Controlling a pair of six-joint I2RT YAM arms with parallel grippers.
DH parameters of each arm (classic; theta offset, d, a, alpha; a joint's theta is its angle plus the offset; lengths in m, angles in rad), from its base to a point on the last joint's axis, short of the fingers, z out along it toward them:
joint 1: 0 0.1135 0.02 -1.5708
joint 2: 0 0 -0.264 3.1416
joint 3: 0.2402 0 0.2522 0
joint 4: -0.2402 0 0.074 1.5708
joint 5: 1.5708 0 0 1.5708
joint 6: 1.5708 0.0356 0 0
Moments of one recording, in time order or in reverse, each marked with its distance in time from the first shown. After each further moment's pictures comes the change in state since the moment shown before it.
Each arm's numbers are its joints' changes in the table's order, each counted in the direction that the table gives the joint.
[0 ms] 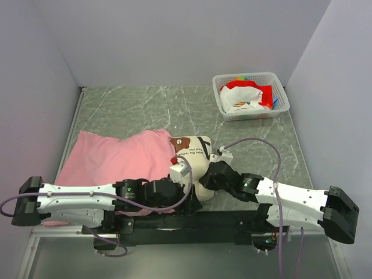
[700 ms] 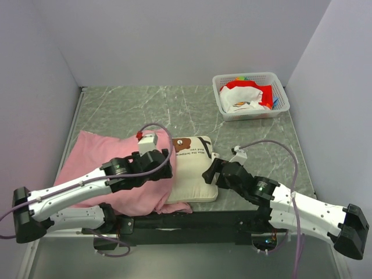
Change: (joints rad) left arm 0.336 -0.052 0.222 -0.575 -0.331 -0.122; right arm -0.036 -0.237 -0.046 -0.131 0.077 -0.006
